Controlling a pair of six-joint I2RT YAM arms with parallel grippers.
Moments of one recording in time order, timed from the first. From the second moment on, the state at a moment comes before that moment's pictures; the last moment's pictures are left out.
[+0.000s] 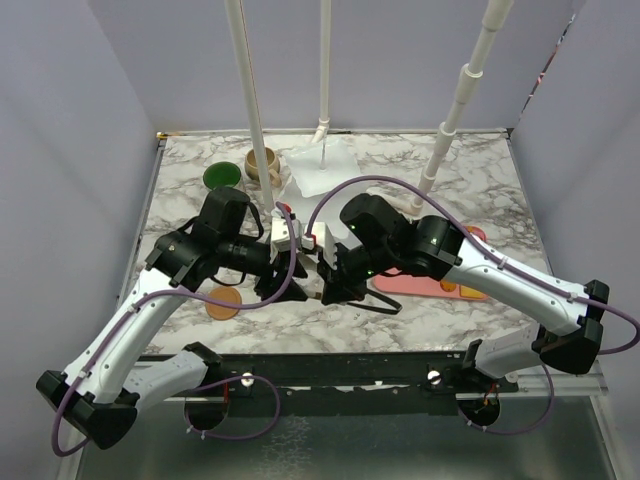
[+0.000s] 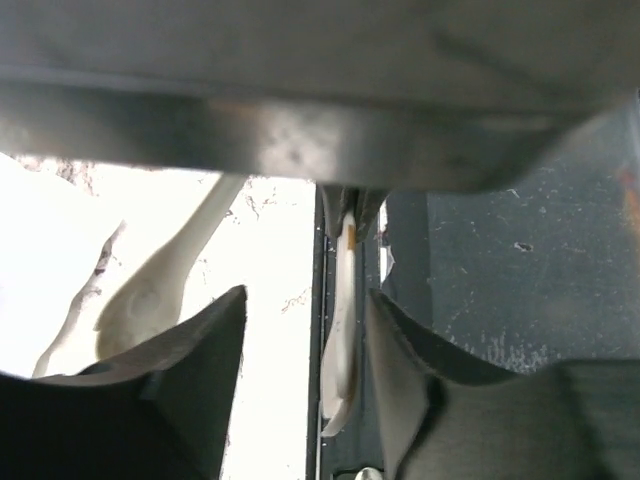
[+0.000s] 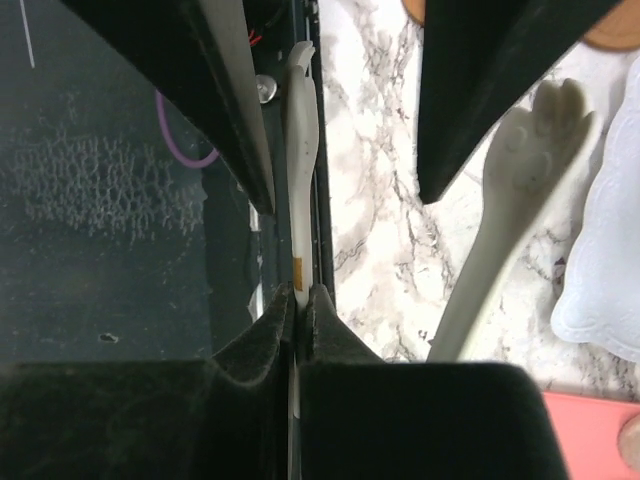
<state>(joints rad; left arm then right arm) -0.56 1.00 1.16 -0.91 0.97 0.40 1.09 1.39 1.48 -0.85 -0.45 -0.18</state>
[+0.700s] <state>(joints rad) -0.61 0.97 1.18 -0.96 0.92 0.49 1.08 1.42 1.54 -0.93 -0.46 -0.24</state>
